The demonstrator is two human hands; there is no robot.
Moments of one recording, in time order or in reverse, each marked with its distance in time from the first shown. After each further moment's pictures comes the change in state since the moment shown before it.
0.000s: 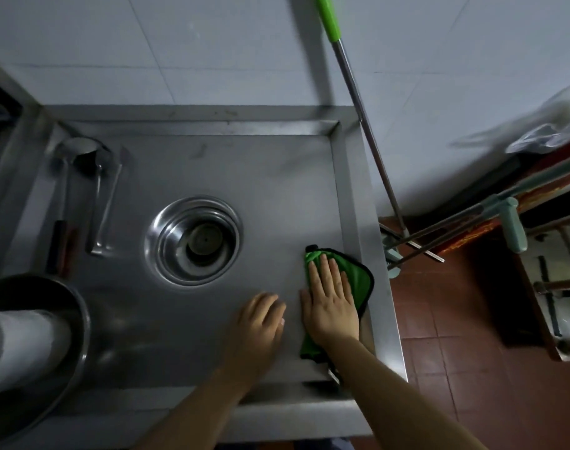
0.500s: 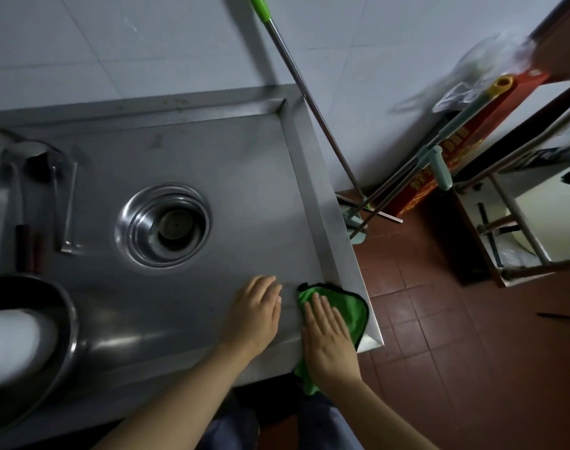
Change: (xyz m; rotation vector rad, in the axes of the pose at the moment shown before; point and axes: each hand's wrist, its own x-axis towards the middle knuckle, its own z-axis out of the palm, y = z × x) left_hand -0.017 0.039 -0.026 -0.079 -0.213 0.088; right_hand -0.171 0.000 0.015 0.106 -0.015 0.073
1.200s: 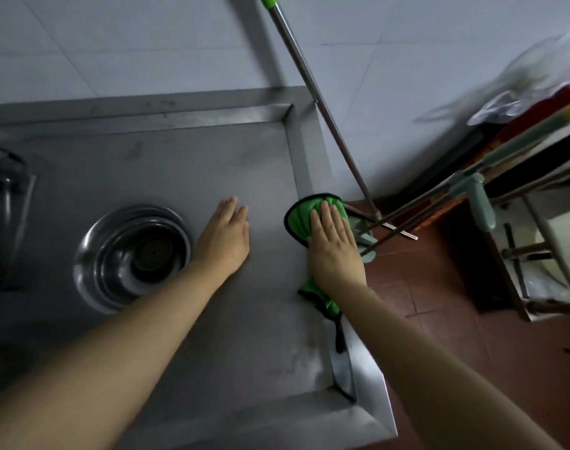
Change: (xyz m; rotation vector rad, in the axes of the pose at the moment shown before) left_hand 0.209 -0.100 0.001 0.022 0.010 -0.271; right_hand 0.255 0.048 -0.073 -0.095 0.183 -0.072
